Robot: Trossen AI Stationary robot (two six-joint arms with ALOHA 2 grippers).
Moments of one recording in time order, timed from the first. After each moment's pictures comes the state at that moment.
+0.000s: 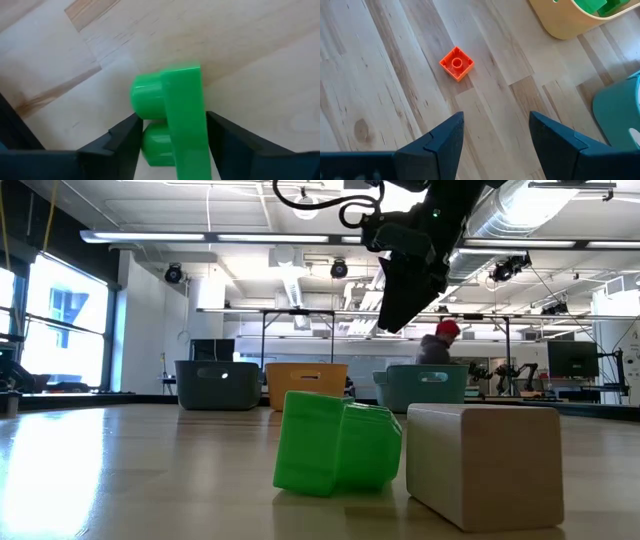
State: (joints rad) left arm -0.90 1.81 1.04 -0.92 -0.04 -2.04; right arm 0.05 1.63 1.20 -0.67 0.28 0.41
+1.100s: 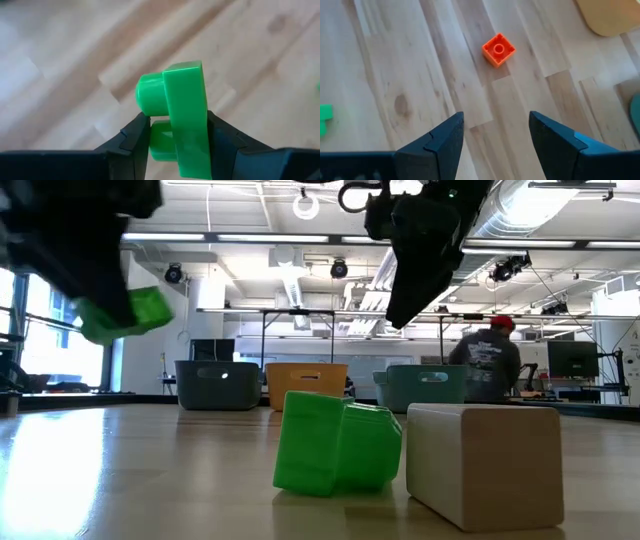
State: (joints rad) left arm -0.54 1.60 1.04 -0.93 -0.56 -1.44; right arm 0.14 1.63 1.20 -0.67 0.23 0.41
